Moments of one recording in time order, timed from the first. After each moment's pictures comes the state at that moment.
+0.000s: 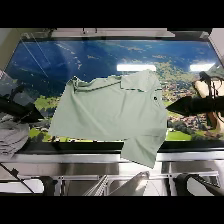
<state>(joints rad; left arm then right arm) 0.47 -1.58 1.21 1.14 -1.55 -1.14 -0.37 -1.13 0.85 -0.65 1.43 1.02</state>
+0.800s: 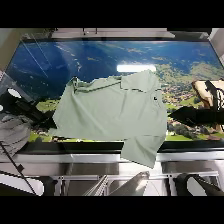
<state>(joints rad) 0.30 -1.77 1.17 1.17 -1.54 -1.11 -0.44 -0.94 0.71 -0.77 1.39 1.13</state>
